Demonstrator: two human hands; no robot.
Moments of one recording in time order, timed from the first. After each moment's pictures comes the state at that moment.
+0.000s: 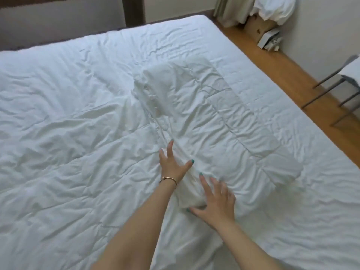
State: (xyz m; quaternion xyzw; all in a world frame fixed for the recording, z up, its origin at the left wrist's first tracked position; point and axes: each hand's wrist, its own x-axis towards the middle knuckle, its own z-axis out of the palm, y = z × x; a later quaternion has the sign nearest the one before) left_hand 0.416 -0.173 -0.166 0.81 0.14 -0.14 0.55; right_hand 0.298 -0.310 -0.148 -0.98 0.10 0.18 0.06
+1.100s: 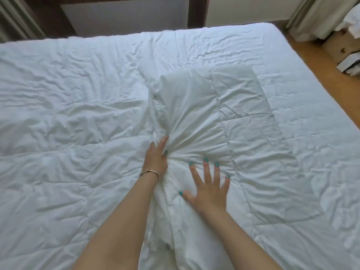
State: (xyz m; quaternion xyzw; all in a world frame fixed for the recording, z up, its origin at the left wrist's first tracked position) left_hand 0.476 -0.112 -0.196 0.91 0.19 -0.05 0.36; right_hand 0.432 -0.308 -0.197 -0.98 -0.13 0.17 0.03
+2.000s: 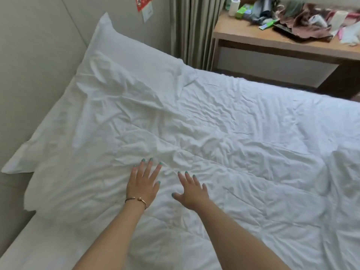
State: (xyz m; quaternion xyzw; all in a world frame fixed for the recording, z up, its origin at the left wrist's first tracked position) left_hand 0.099 0.386 -0.106 0.94 0.32 -0.09 -0.02; right_hand 0.236 0.249 -0.079 -0.83 -0.39 0.40 0.05
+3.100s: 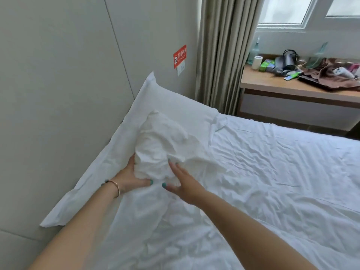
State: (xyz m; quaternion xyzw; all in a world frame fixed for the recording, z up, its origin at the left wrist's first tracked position) left_hand 0.068 0.623 0.041 0.79 0.44 0.03 0.42; right_hand 0.233 0.473 0.002 -0.74 -0.52 0.32 0.28
